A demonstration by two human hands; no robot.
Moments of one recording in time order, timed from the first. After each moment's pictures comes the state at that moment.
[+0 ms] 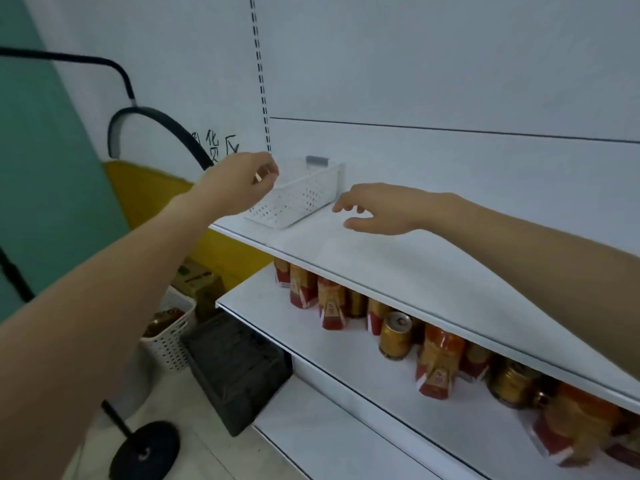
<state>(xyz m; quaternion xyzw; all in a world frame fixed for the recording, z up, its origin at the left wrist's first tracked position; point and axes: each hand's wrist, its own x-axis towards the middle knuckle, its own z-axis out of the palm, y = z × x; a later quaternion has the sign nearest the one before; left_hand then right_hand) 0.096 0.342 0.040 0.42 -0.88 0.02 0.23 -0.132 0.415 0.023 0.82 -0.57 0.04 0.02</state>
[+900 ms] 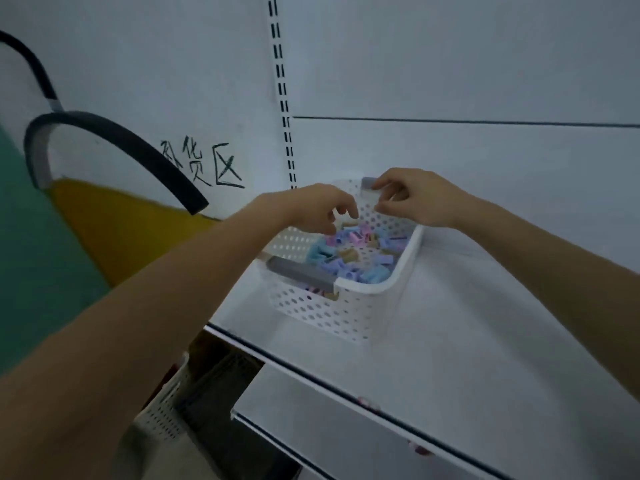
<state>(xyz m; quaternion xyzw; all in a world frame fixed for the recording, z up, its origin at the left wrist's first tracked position) 0.035 0.036 0.005 0.28 -0.96 -0.05 -0.04 -0.129 0.128 -0.004 0.68 -0.68 0.25 -0.06</state>
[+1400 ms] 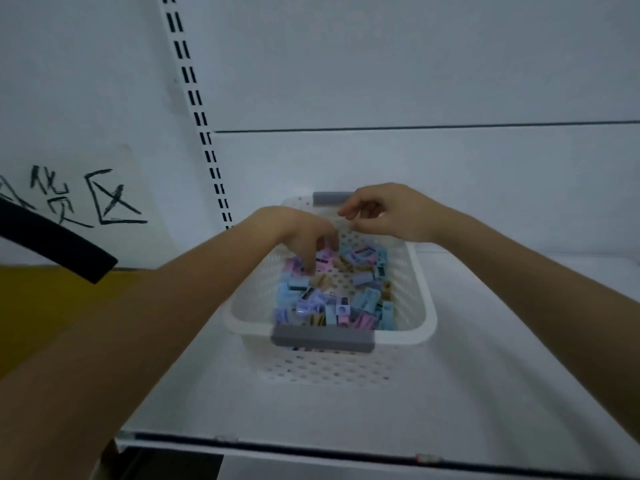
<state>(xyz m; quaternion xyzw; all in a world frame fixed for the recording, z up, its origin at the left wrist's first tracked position) -0.024 -0.017 -0.014 0.13 -0.97 -0.03 -0.22 -0.118 0.130 -0.007 0.61 -0.74 0.28 -0.05</state>
